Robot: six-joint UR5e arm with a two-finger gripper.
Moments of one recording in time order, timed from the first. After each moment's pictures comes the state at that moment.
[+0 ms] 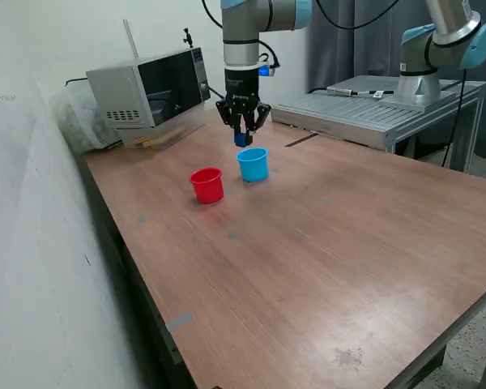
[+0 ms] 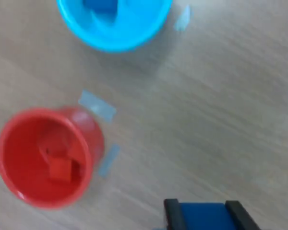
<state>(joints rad) -0.11 -0.96 1.35 -2.08 -1.67 2.55</state>
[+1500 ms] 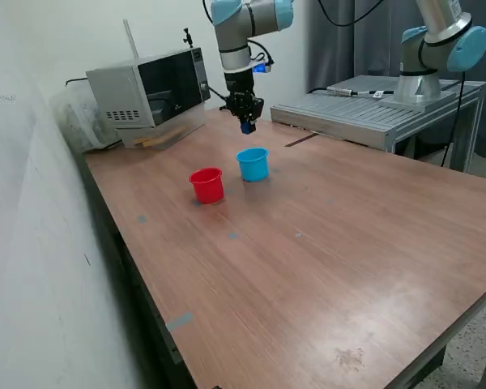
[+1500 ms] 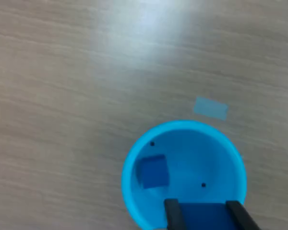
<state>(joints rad) -0.32 -1.05 1.53 -2.02 -1.66 2.62</state>
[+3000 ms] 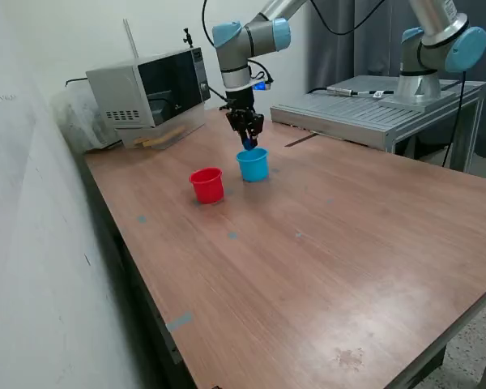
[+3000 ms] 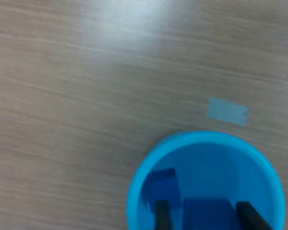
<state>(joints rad) -0.35 -0.99 1.58 -2.12 -1.61 2.61</state>
